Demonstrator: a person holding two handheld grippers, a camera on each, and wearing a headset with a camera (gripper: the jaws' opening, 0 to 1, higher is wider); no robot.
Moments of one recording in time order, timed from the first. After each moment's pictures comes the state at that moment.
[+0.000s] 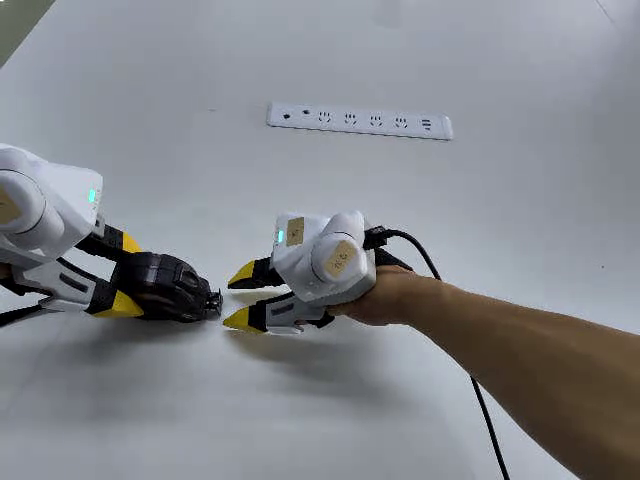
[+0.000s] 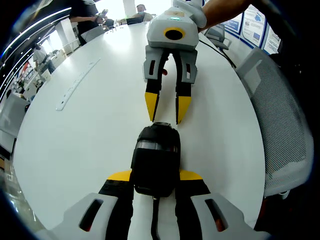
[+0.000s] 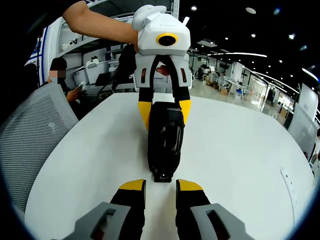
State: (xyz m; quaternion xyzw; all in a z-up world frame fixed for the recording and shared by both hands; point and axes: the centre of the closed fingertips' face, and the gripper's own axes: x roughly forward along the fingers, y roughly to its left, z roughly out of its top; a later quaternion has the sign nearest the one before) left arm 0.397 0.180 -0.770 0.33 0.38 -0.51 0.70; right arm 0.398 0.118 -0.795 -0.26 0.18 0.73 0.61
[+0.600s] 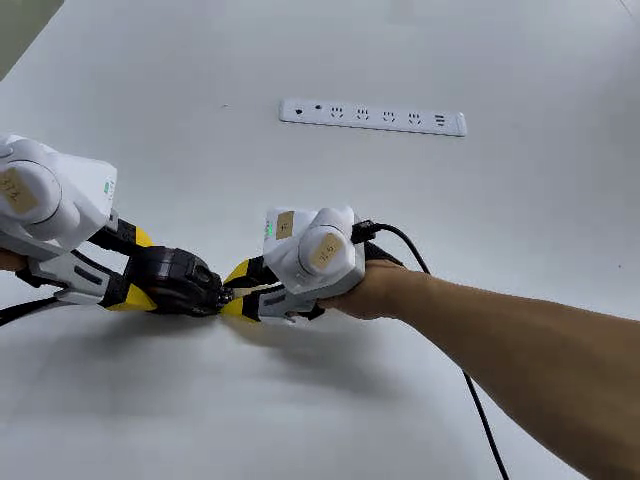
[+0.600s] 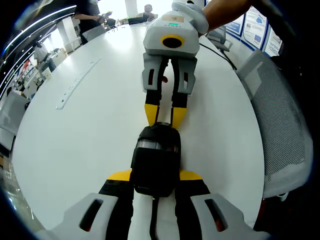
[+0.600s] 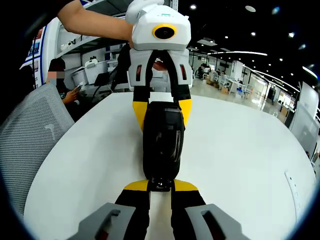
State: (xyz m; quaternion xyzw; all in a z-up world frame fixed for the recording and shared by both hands) left arm 0.398 0.181 -0.771 0.32 0.39 -0.50 0.70; right arm 0.399 0.133 -0.800 -0.26 0.18 0.73 0.61
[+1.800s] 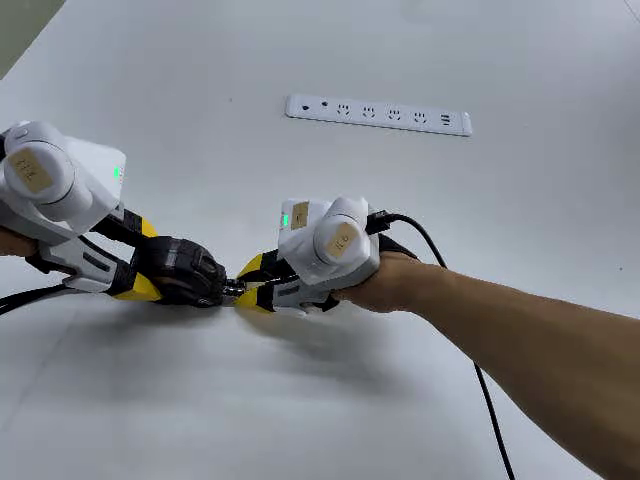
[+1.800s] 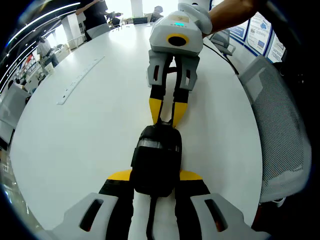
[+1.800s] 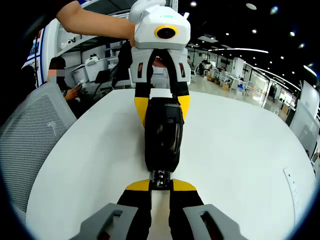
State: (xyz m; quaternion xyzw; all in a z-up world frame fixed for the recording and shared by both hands) left arm 0.398 0.181 -0.771 0.30 0.40 -0.50 0.71; right arm 0.401 0.119 -0.801 -0.27 0.20 0.73 0.60
